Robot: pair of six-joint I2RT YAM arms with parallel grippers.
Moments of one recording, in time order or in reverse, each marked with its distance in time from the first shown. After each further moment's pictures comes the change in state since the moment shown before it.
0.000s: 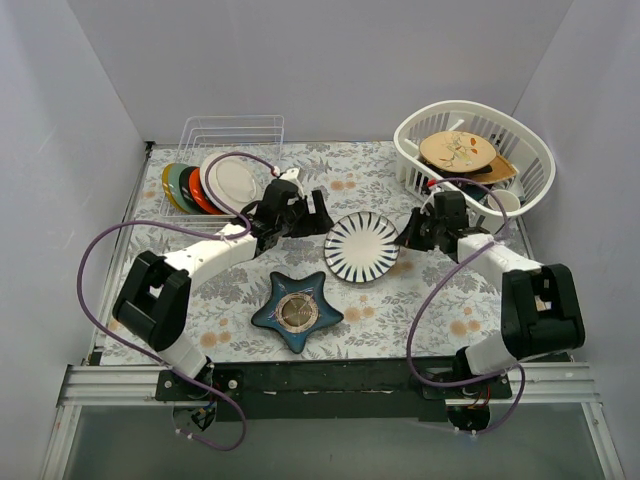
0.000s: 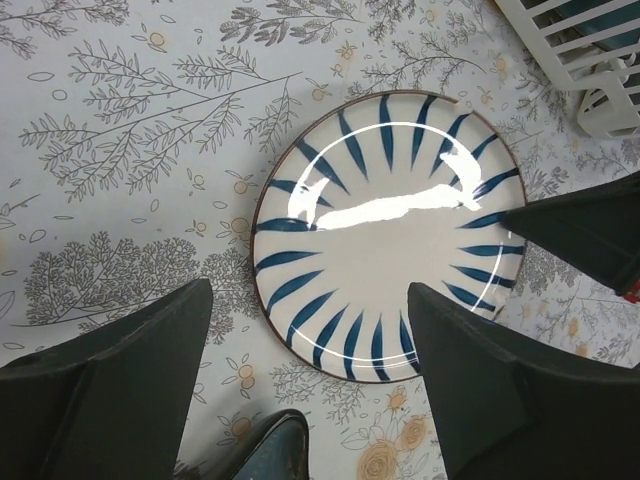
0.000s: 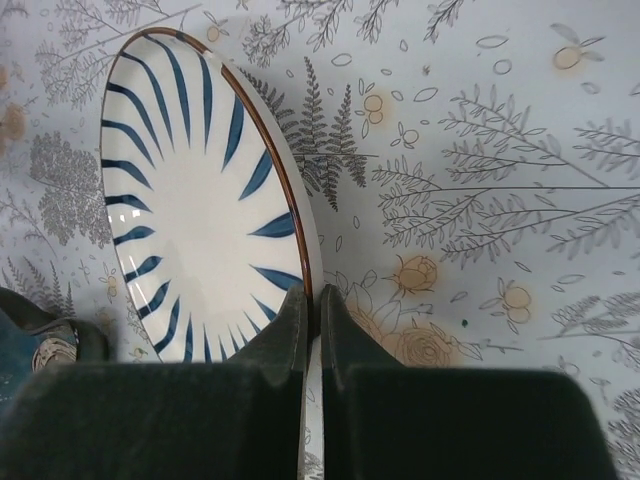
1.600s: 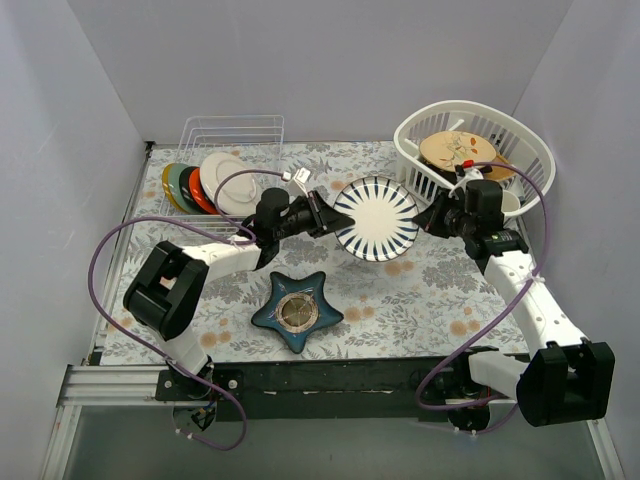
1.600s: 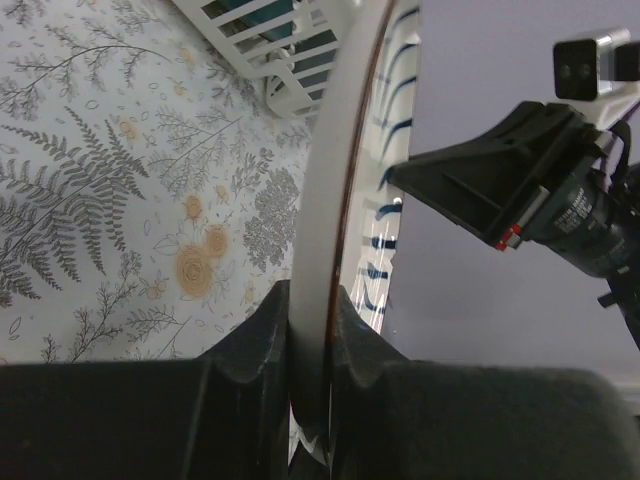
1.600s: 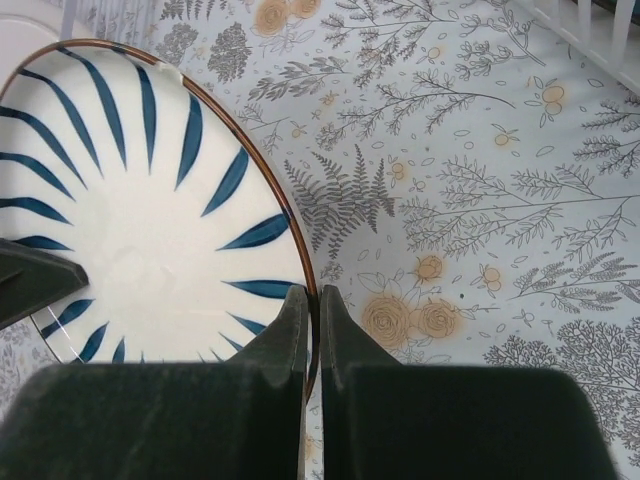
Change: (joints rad) left arm 0.012 0.092 -0.155 0.629 0.439 -0.393; right arm -0.031 -0.389 0.098 -0.222 0.055 0.037
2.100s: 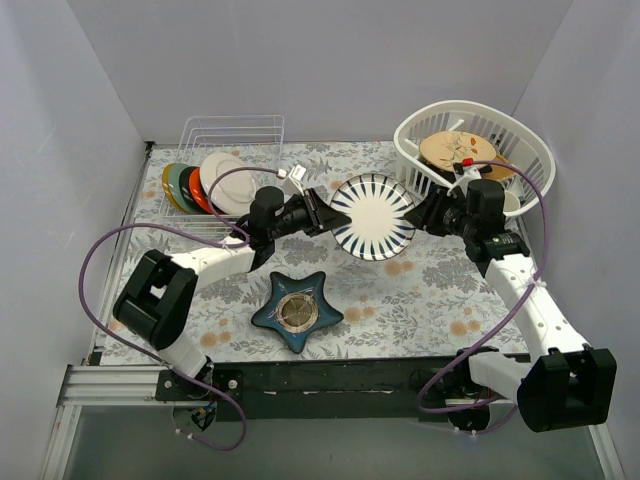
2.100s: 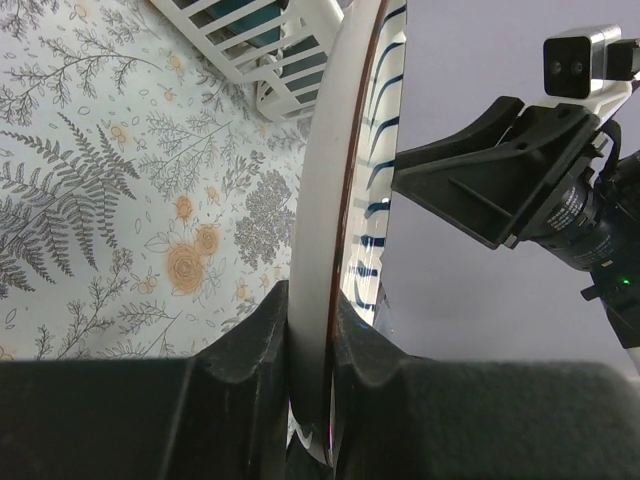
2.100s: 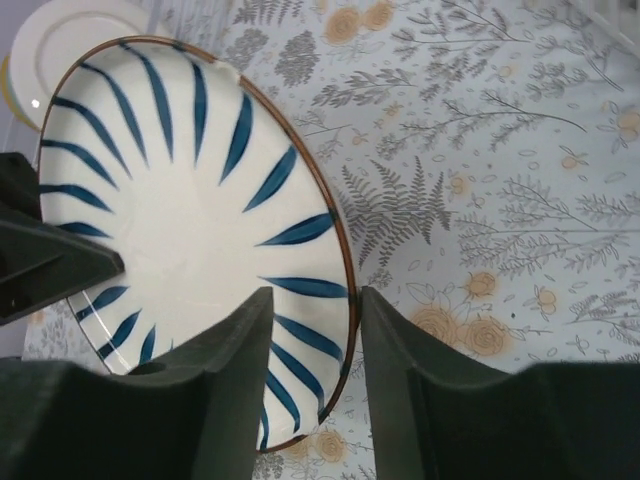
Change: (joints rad) left arm 0.005 -0.068 -0.015 0.008 0.030 -0.019; right arm -0.002 -0.020 -0.010 0.027 -0.055 0.022
